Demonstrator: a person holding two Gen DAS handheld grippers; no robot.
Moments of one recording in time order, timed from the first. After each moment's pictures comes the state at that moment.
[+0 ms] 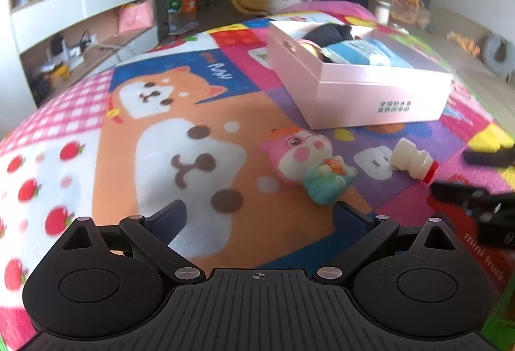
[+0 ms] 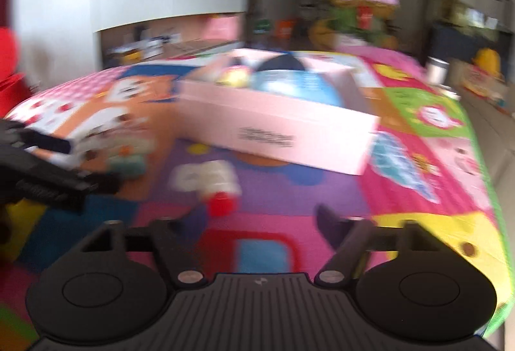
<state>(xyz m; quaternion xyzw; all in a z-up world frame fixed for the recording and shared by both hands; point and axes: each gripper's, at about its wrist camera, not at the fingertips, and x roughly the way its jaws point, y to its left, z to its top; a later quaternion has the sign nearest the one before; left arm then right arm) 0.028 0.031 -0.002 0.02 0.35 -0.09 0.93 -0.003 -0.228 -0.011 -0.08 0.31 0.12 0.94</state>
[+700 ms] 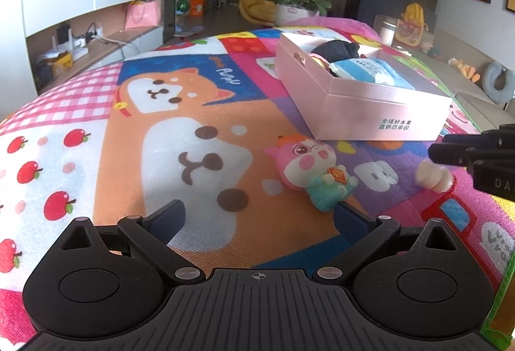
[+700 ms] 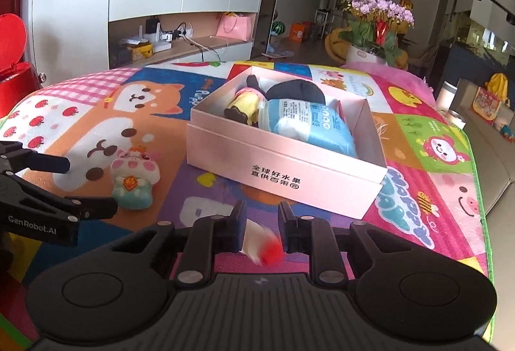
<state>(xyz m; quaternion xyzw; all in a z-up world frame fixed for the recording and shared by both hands) 0.027 0.041 -0.003 -0.02 0.34 -0.09 0.94 0.023 -0.215 0.017 -0.12 0.30 0.12 0.94</state>
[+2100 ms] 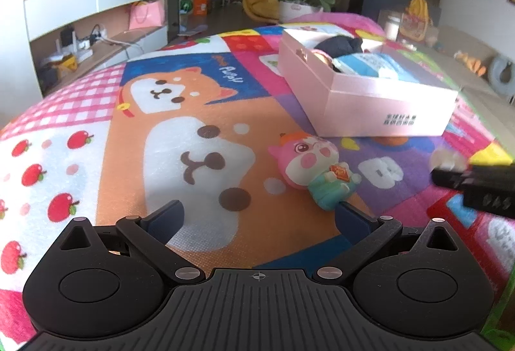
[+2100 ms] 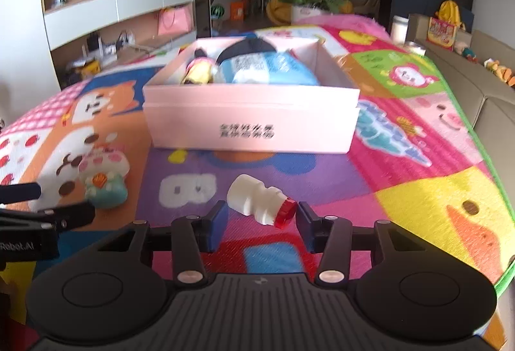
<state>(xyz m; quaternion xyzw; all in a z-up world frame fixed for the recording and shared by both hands) 0.029 0.030 -0.004 0.01 0.34 -0.07 0.94 0.015 -0.227 -0.010 -0.01 0.33 0.02 0.94</state>
